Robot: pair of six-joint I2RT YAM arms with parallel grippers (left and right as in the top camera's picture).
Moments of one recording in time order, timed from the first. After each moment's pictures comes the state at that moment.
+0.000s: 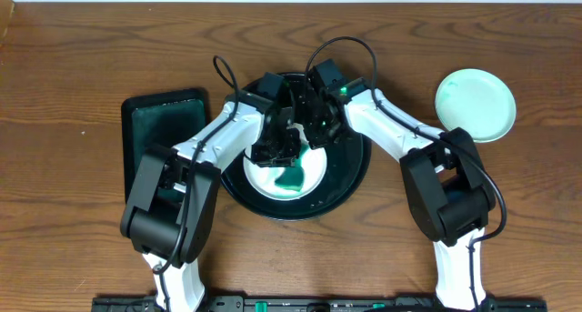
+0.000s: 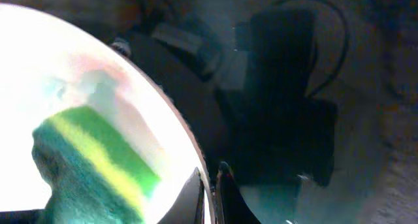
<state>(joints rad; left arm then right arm) -0.40 1.96 1.29 -0.84 0.31 -0.42 0.53 2.17 1.56 -0.74 -0.23 0.18</state>
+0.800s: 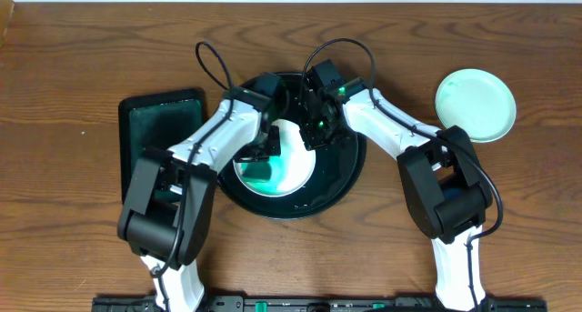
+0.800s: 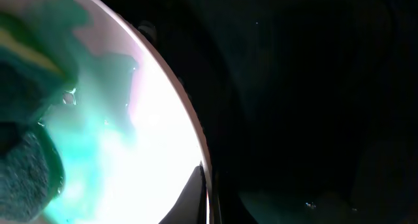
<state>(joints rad) -0.39 1.94 1.30 -0.91 -0.03 -0.47 0.53 2.19 1.57 -0.75 -0.32 0.19</state>
